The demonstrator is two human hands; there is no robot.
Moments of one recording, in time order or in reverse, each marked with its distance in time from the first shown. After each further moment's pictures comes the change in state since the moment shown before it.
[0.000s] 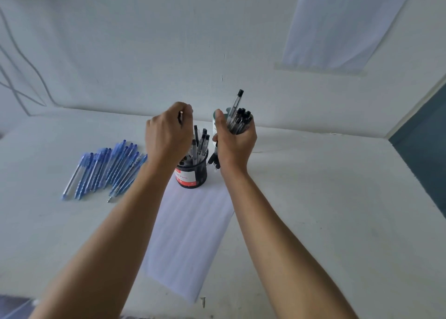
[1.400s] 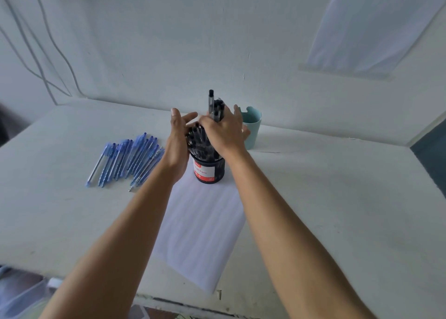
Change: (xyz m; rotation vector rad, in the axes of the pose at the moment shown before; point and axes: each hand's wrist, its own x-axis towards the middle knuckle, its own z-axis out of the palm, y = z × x) left_hand -0.019 -0.046 -0.005 -1.001 -0.368 -0.491; right_hand -0.006 -0.014 0.042 -0.712 -0.530 -0.018
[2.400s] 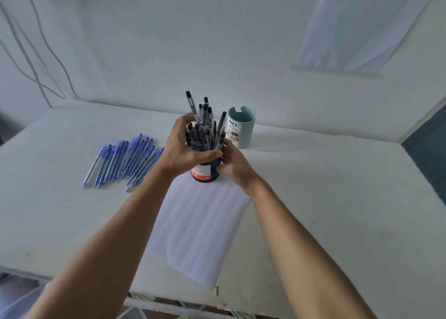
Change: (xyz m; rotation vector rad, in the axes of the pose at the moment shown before) left_hand 0.009 -0.021 -0.013 0.693 -0.037 0.416; right_hand -0.027 0.095 -0.007 0.465 -0.379 -0.036
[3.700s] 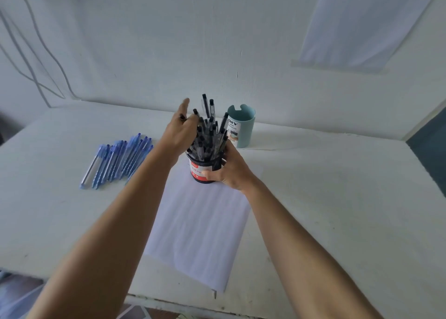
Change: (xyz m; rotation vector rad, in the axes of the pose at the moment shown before) left_hand 0.029 0.033 -0.002 -0.183 -0.024 -0.442; right_hand 0.016 0.027 -0.003 -0.203 0.065 0.017
